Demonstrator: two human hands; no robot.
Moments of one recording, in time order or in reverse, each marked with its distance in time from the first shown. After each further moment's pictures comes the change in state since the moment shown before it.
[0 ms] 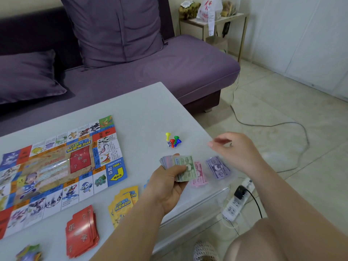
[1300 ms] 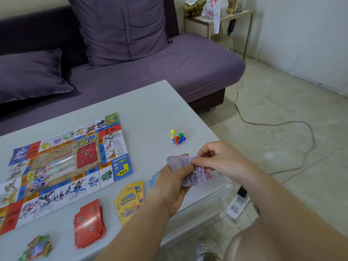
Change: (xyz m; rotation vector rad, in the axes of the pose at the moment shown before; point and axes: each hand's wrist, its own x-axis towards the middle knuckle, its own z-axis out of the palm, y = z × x) left_hand -0.016 -0.004 -0.003 0.145 -0.084 0.077; right_hand -0.017 -0.022 0.025 0.277 -0.343 0.053
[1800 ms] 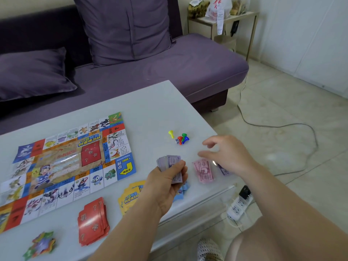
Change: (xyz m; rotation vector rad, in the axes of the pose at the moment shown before) left_hand 0.003 0.010 -0.022 -0.004 0.166 -0.025; right_hand 0.019 0.006 -0.008 -0.529 0.191 -0.120
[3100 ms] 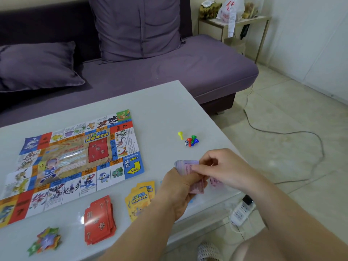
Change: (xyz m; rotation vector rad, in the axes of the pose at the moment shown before) left_hand -0.004 -0.002 0.001 0.157 -0.158 0.018; right_hand -0.020 -0.040 0.008 0.339 -0.240 0.034
